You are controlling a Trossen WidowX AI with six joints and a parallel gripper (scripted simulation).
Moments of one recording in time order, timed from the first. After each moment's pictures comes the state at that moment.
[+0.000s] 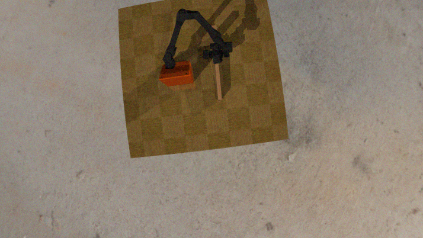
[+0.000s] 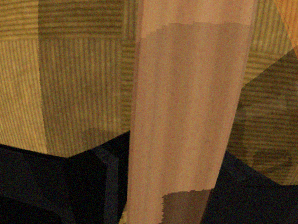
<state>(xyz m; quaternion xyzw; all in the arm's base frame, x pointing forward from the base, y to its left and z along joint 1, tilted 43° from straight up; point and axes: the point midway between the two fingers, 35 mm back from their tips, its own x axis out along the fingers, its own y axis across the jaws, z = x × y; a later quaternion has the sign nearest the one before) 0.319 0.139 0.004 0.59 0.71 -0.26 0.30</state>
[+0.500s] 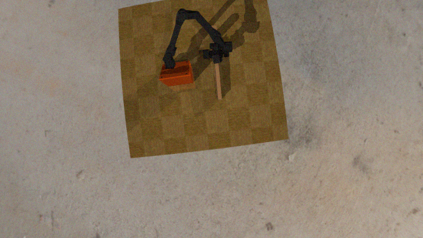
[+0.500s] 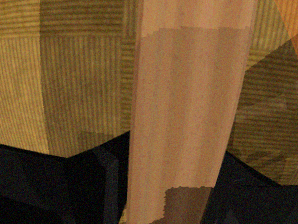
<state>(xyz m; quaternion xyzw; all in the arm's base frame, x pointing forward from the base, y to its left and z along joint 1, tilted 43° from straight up) 0.318 0.140 0.005 0.59 0.71 -0.26 0.30</state>
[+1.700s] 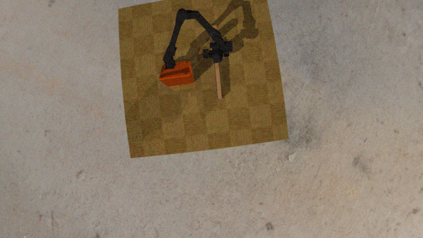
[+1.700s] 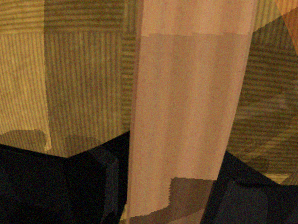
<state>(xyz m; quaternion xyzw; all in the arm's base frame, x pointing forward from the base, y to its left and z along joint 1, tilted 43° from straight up) 0.318 0.142 0.008 0.59 0.71 -0.26 0.30</state>
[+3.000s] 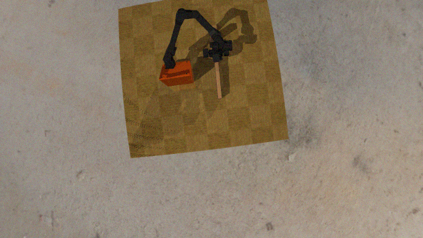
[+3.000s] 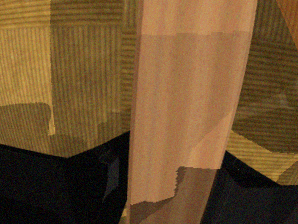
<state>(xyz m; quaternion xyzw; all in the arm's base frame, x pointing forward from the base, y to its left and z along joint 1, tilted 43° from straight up) 0.317 0.145 0.010 0.59 0.71 -0.26 0.30</state>
